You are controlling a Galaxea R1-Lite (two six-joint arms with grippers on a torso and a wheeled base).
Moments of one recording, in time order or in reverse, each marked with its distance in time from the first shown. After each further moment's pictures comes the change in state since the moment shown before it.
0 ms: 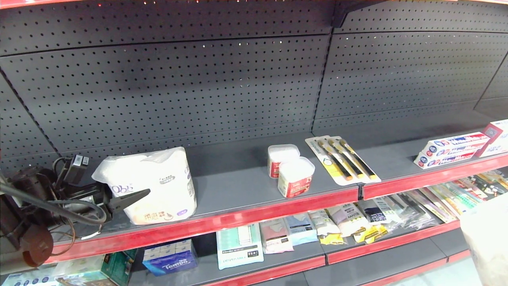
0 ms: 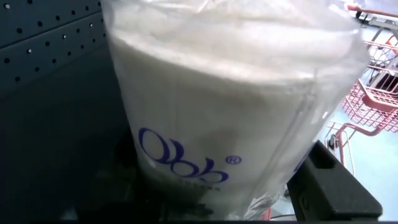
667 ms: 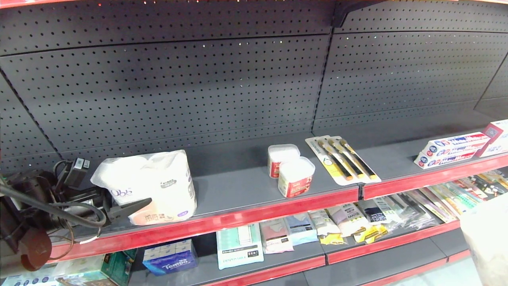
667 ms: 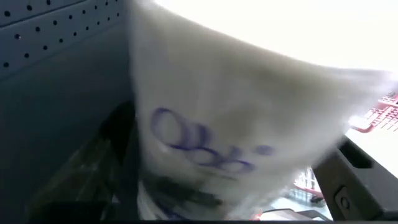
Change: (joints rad) left arm -0.001 -0.010 0.034 0.000 -0.006 -0.006; right arm 0.000 0.001 0.000 0.000 0.000 0.000
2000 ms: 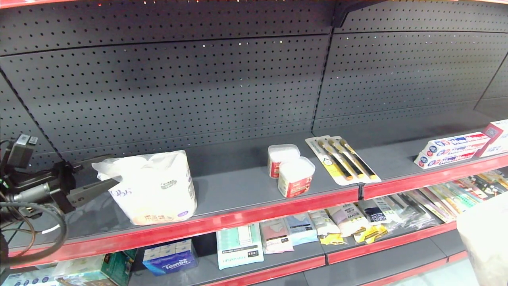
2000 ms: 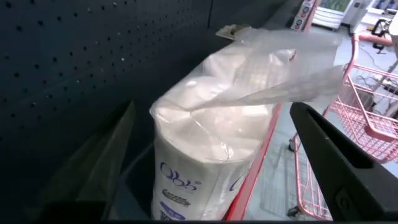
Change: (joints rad) left arm 0.108 -0.282 0.038 -0.002 0.008 -0.214; right arm 0.003 0.013 0.001 0.000 0.011 0.000
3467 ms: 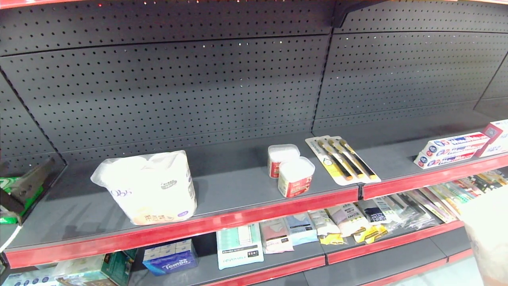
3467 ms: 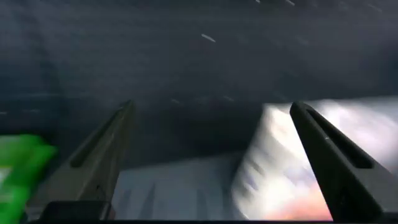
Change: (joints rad) left arm 0.127 -0.442 0.272 0.105 0.770 -0.042; right arm 0.002 0.040 -0.050 -0.008 -0.003 0.046
